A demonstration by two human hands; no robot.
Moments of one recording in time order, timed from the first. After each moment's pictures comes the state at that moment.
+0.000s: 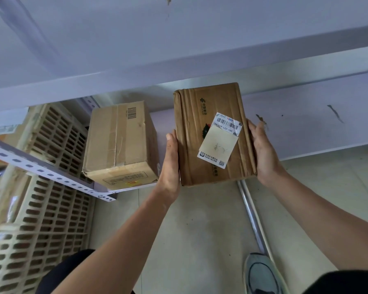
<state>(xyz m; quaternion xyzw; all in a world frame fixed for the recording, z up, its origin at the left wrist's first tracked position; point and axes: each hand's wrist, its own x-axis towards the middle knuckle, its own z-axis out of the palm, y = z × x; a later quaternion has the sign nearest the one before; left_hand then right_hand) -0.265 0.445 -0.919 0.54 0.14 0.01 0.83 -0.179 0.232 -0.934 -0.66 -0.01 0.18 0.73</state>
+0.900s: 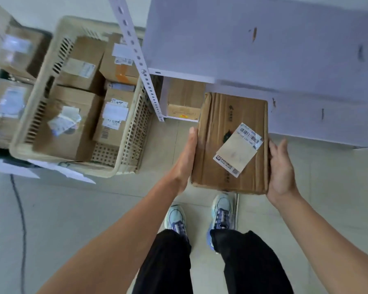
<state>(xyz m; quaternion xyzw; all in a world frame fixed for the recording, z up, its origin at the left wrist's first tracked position) -0.509 0.444 -0.600 0.49 0.31 -0.12 0.80 -0.414 0.234 -0.609 -0.67 0.12 0.32 0.66</state>
